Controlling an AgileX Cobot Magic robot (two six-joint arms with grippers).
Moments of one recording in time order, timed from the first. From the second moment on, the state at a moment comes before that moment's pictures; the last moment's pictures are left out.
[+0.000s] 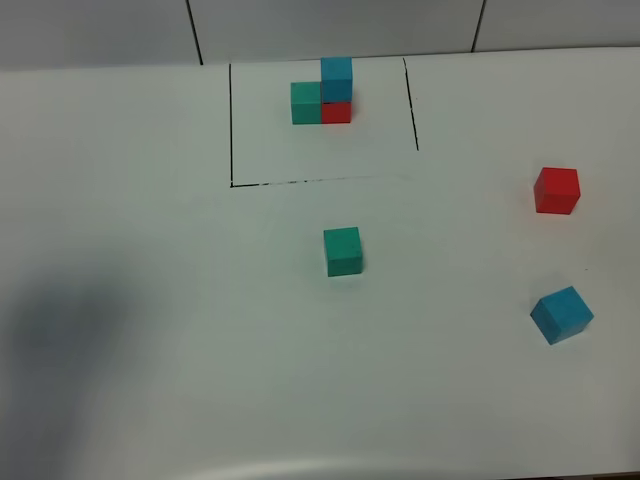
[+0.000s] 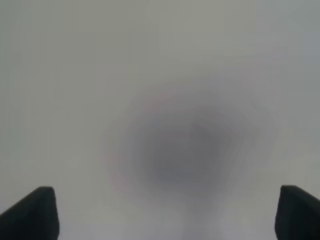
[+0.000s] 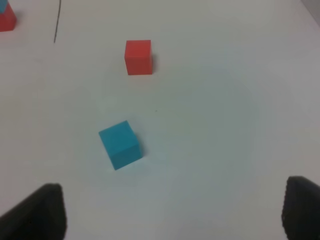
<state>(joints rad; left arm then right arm) -0.18 1.04 -1.07 0.21 1.04 -0.11 -0.01 0.00 -0.50 0.02 1.07 0.06</state>
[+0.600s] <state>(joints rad) -0.18 0.55 -0.79 0.08 1.01 -0.12 -0.01 0.00 -0.50 0.02 1.07 0.06</state>
